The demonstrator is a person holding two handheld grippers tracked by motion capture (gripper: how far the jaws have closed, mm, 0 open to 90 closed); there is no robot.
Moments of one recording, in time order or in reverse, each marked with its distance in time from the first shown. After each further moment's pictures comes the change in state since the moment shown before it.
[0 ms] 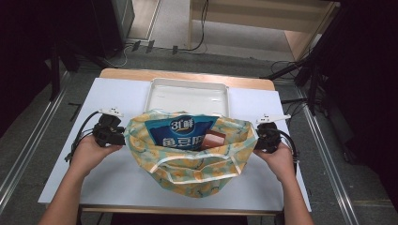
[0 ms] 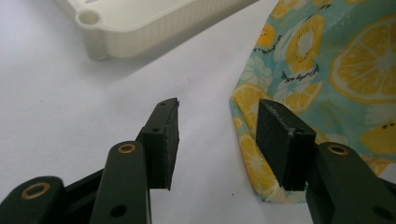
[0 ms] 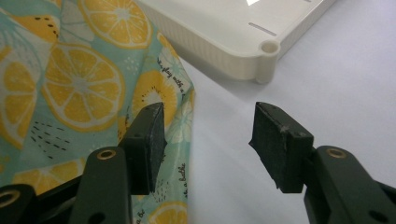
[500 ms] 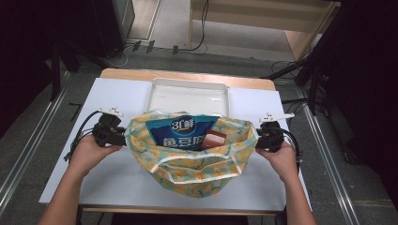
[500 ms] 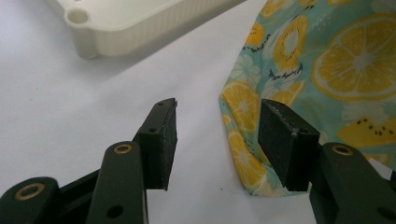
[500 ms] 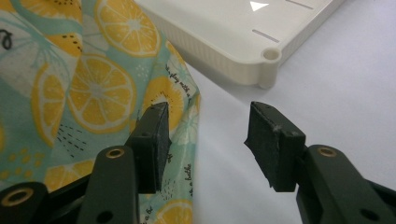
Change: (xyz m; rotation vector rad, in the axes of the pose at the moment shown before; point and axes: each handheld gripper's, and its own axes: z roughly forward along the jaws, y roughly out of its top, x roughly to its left) left arm -0.002 0.001 -0.005 0.016 -0.029 -0.007; right arm -0.001 0.003 -0.008 -0.015 0.029 0.006
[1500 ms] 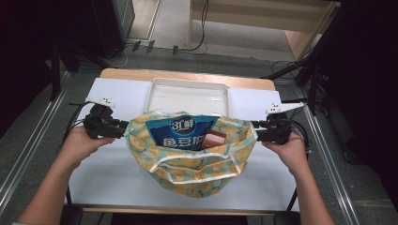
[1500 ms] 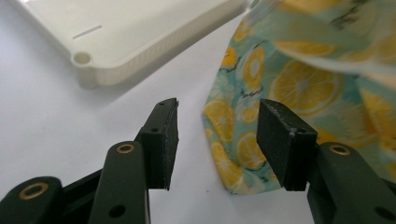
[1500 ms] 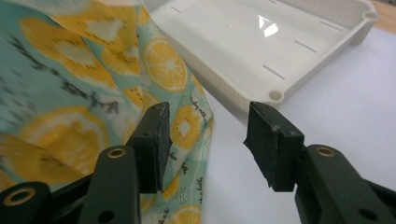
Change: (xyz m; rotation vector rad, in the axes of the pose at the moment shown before) left arm 0.003 0.023 -0.032 -0.037 -0.088 0.043; right arm 0.006 0.034 -0.032 -0.007 0.064 -0.079
